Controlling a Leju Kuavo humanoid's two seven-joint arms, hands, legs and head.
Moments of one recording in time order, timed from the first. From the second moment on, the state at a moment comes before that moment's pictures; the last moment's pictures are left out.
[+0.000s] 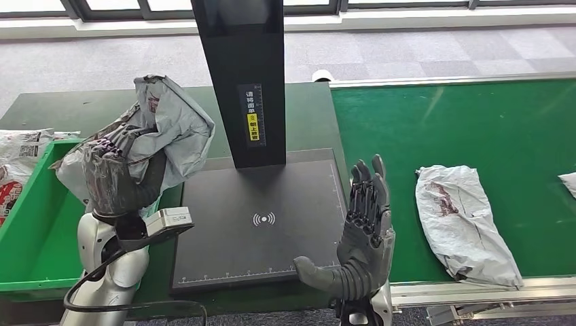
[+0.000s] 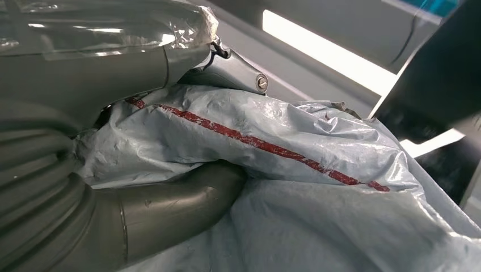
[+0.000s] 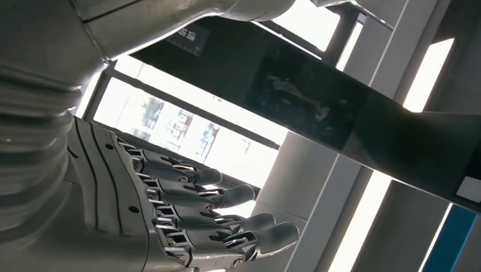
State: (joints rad) left arm -0.33 -0.03 -0.23 -1.53 -0.95 0.70 -0.42; right arm 0.02 0.10 0.49 -1.74 0.48 -0.70 -0.70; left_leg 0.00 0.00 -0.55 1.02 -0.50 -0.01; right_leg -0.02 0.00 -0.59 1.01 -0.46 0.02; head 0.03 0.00
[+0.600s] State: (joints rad) left arm -0.68 0.23 0.14 -0.85 -0.68 0.58 -0.40; right arm 0.05 0.08 0.48 -1.75 0.40 -0.67 -0.70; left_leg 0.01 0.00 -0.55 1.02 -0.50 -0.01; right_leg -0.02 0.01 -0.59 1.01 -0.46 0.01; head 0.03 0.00
